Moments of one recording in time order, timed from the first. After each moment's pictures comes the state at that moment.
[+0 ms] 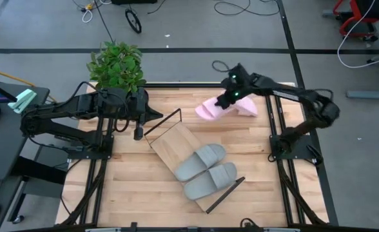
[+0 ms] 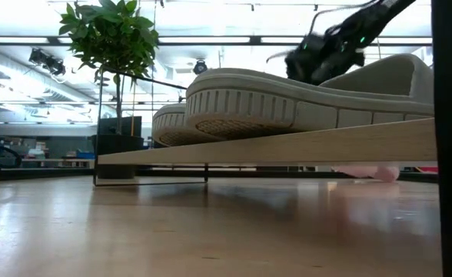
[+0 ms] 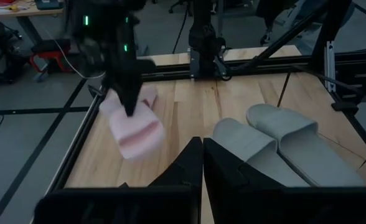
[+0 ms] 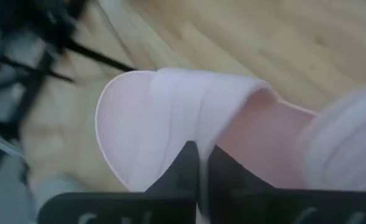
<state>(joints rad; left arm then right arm) 0.05 1.03 1.19 -0.54 -0.05 0.09 -0.72 1.48 1.02 -0.44 -0.54 0.36</state>
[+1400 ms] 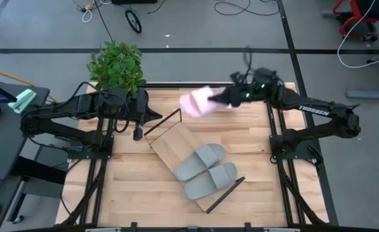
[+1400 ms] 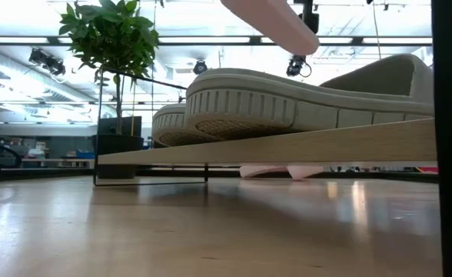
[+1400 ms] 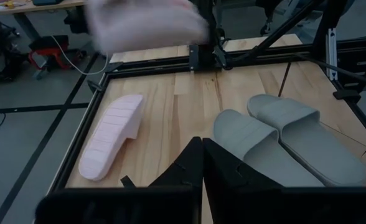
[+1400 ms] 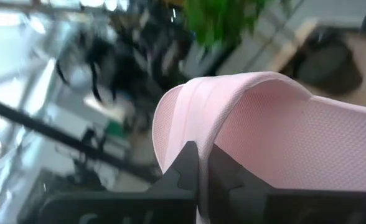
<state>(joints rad) 0.05 1.03 1.19 -0.57 -0.05 0.12 -0.36 1.17 1.07 0.01 -0.42 0.95</state>
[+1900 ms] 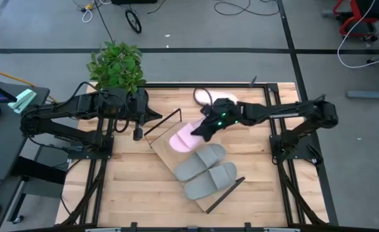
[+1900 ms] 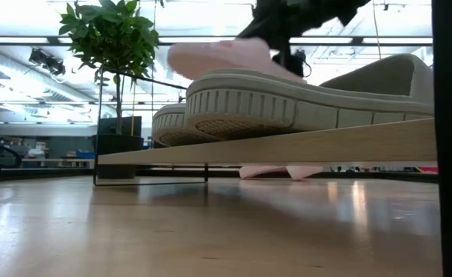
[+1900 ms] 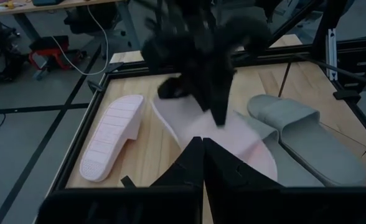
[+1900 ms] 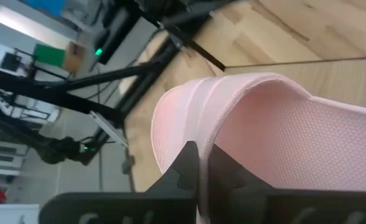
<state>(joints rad) 0.05 1.03 1.19 -0.57 -0.05 0.12 -0.11 1.49 1.07 -0.07 -0.29 0.84</state>
